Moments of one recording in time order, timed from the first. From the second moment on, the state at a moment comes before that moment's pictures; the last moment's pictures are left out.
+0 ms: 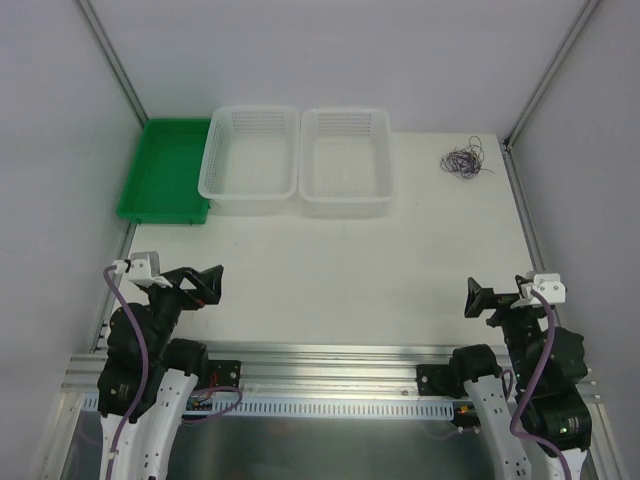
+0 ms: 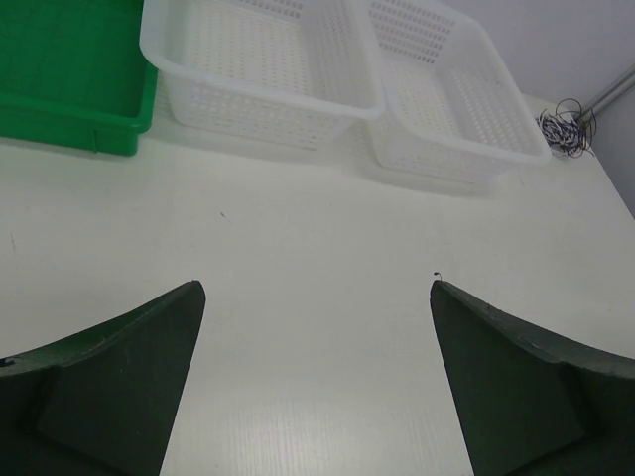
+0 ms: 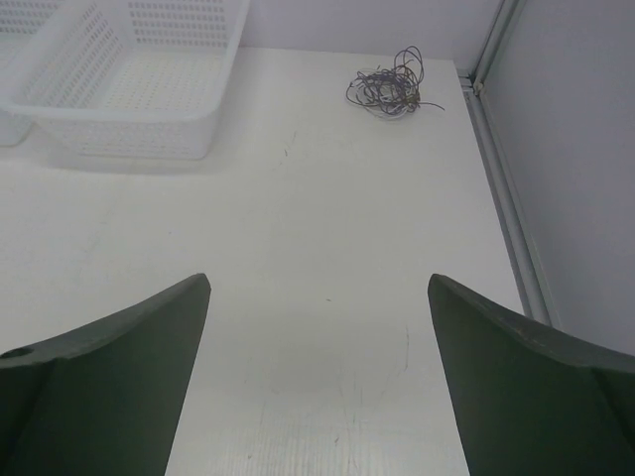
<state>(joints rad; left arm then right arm) -0.16 0.00 0.60 -0.70 -0.01 -0.38 0.21 0.00 0.77 -0.84 0.17 -0.04</state>
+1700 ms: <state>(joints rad) -0.16 0.24 0.60 -0.68 0.04 -0.41 -0.21 2.18 1.61 -0.10 -0.03 0.71</state>
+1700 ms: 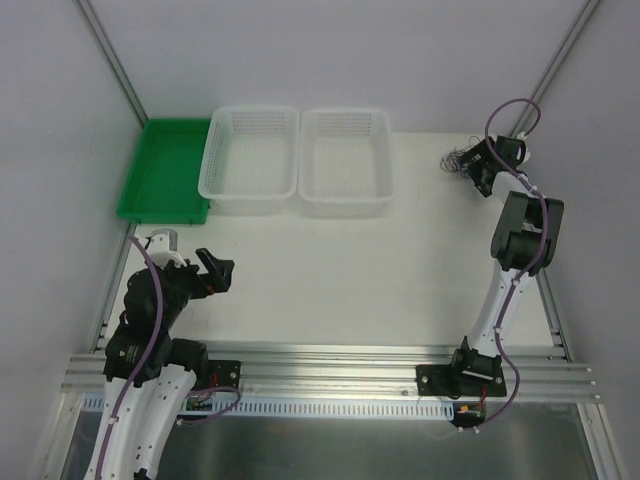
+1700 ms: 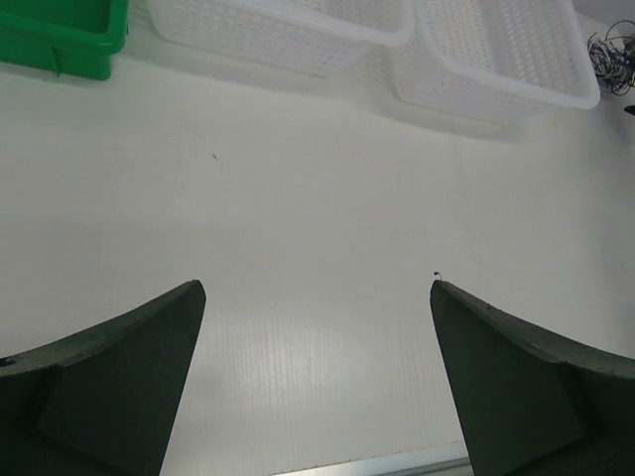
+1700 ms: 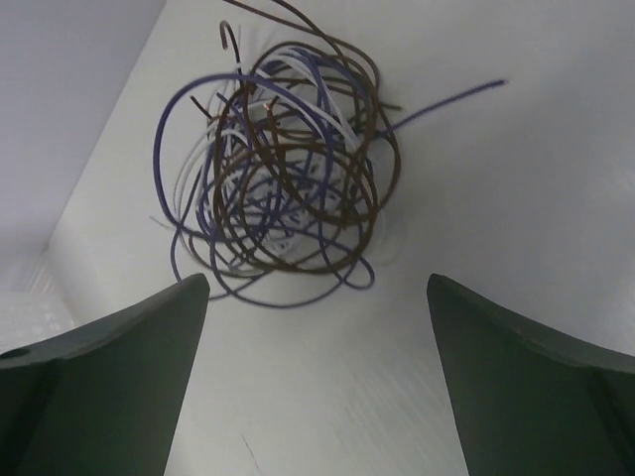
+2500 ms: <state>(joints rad) -0.15 0.25 0.60 -0.67 0.06 -0.41 -0.22 2.10 1.31 0.15 -0.17 0.84</state>
